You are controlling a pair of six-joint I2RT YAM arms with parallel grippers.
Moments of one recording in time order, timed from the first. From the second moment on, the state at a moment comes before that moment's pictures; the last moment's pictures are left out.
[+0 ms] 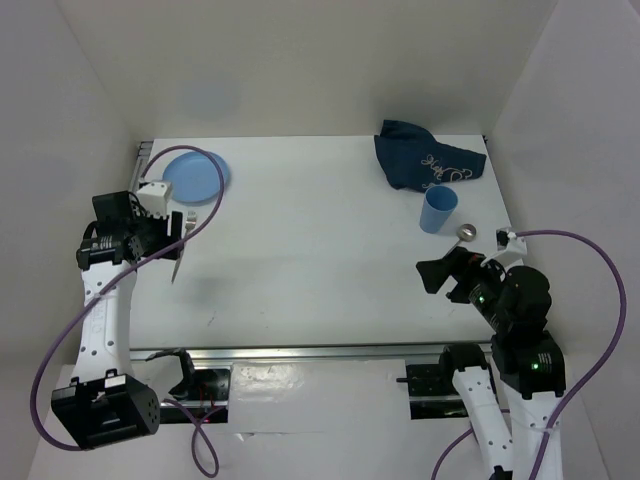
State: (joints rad) left arm 0.27 1.04 1.02 -0.79 0.24 0.32; right arm 0.04 0.36 0.87 -0.84 -0.26 0.46
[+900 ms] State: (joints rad) left arm 0.25 1.41 1.37 -0.78 0.15 0.26; right arm 0.04 2.13 1.98 -0.46 -0.08 0.19
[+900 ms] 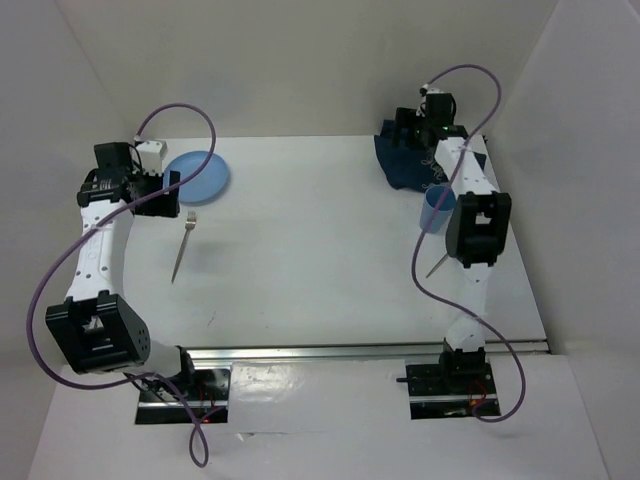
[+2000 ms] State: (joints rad) left arm 0.21 1.52 1.38 -0.76 0.14 0.29; right arm 0.52 1.99 1.69 -0.35 -0.38 0.12
